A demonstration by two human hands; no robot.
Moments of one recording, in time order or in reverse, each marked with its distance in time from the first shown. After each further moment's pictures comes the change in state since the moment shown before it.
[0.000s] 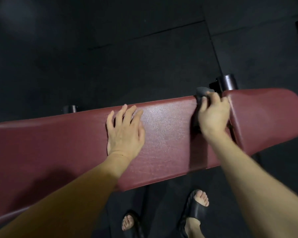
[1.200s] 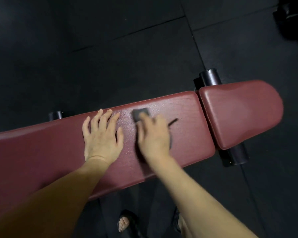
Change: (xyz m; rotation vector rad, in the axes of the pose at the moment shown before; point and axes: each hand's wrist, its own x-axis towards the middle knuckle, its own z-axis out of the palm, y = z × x) left_hand 0.001 0.007 0.001 0.086 0.013 -0.007; right_hand -0.101 -0.059 -0.005 0.121 -0.181 -0.282
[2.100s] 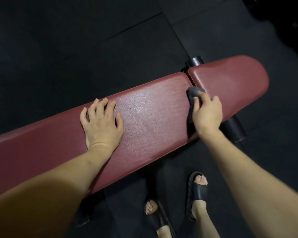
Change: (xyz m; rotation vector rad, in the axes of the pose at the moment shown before) left_hand -0.003 -0.006 0.013 -0.083 0.136 0.045; right_hand -0.004 0.133 -0.054 -0.230 0.223 0.419
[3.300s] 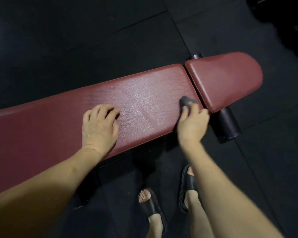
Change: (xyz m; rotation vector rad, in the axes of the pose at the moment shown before) left_hand -0.071 -0.010 -0.027 -0.033 0.059 0.251; right_hand -0.088 0.002 -0.010 0.061 0.034 0.089
